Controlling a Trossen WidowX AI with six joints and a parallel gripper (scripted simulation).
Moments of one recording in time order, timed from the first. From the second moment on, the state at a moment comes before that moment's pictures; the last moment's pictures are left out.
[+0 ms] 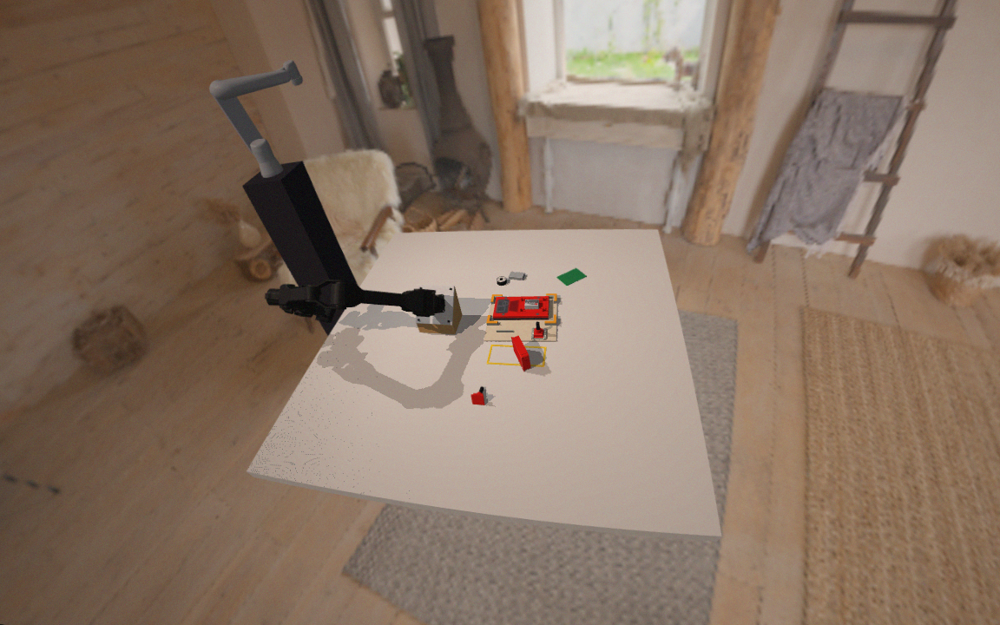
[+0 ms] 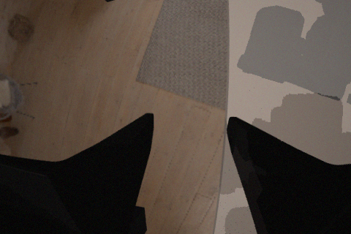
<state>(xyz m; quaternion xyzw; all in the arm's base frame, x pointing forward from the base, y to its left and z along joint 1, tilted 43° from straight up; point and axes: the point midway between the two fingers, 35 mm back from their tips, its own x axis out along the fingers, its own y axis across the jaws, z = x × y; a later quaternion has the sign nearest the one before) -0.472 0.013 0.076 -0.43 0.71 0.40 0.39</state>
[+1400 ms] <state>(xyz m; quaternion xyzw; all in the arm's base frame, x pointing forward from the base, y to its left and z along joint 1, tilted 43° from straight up) -0.001 0.399 0.093 0.00 0.64 0.14 0.76</state>
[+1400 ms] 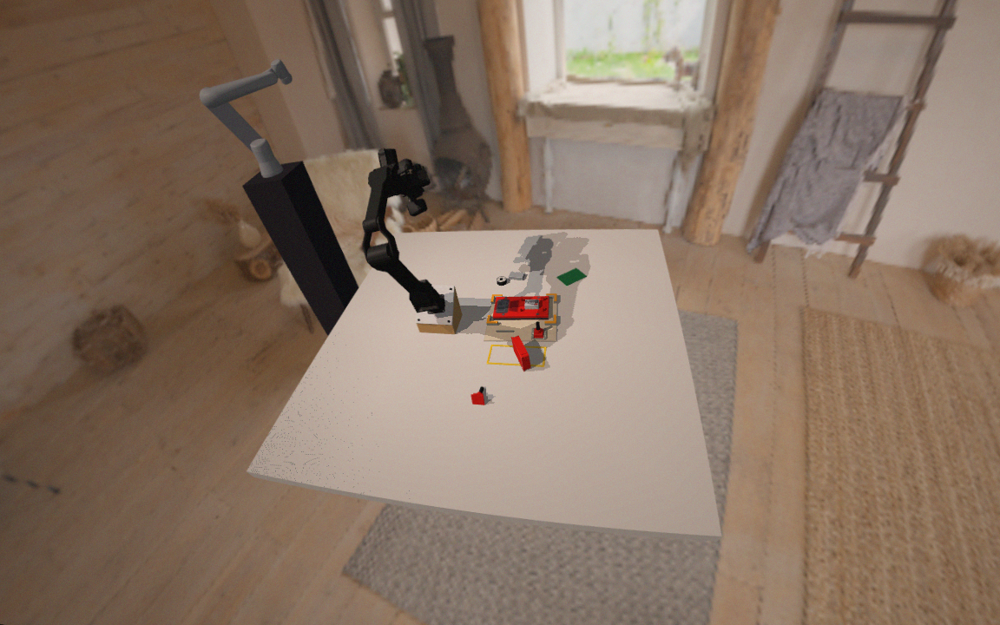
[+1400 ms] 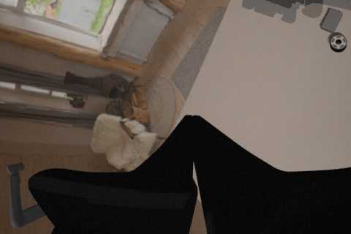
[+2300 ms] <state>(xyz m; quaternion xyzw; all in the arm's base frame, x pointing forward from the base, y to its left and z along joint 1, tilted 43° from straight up) 0.328 0.094 0.120 0.15 0.47 -0.34 0.80</state>
